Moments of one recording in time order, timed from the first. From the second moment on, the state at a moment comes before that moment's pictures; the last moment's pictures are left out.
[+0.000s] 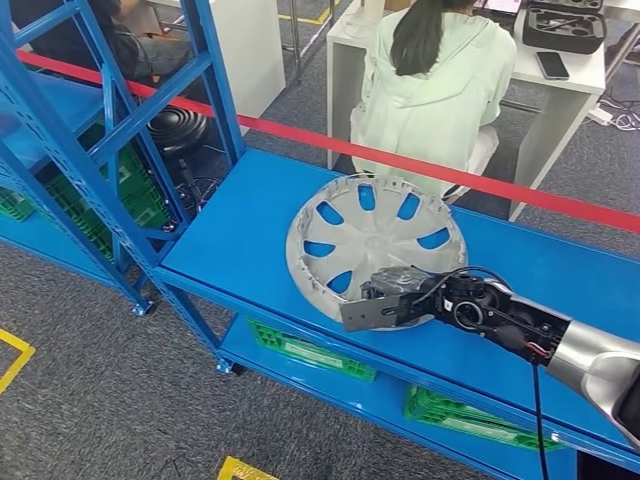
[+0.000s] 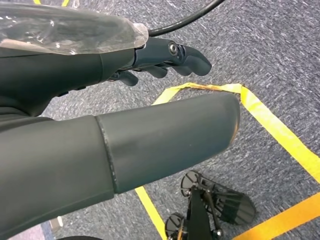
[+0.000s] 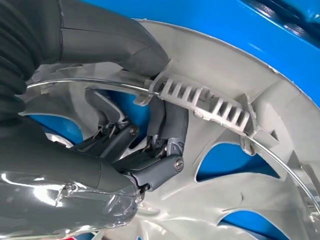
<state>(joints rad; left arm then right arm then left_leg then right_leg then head) -0.11 0.16 -0.91 -0.22 1.28 0.32 -0.12 -0.64 -0.57 1.10 -1.37 0.03 0.23 0.13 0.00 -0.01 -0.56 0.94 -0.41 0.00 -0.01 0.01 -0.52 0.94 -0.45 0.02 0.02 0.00</state>
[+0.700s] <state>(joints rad) -0.11 0.16 -0.91 -0.22 1.28 0.33 -0.12 -0.65 -0.56 1.08 -1.36 -0.12 0.19 0.09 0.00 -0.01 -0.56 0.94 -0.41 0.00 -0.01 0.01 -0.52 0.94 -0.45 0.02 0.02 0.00</state>
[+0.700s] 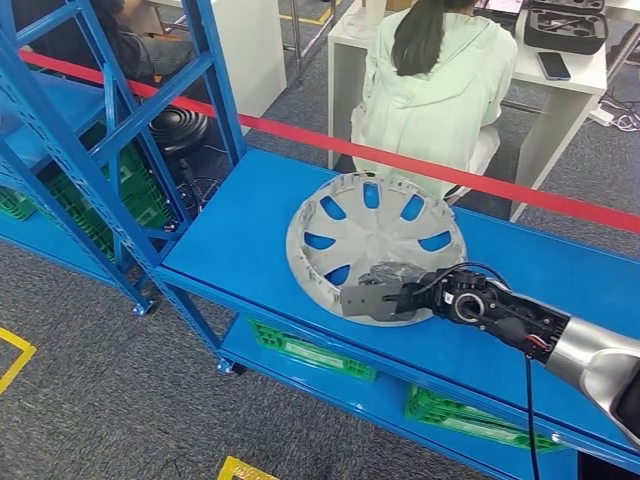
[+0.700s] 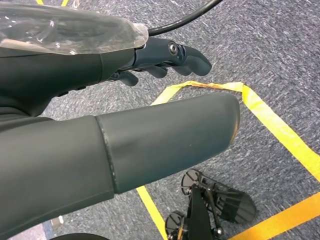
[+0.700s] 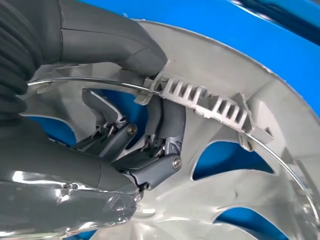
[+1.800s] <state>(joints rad) -0.11 0.16 -0.91 -0.22 1.30 0.34 -0.12 -0.67 -0.51 0.88 -1.35 -0.52 0.11 -0.10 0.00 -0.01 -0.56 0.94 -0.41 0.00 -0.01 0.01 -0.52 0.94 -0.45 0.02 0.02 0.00</state>
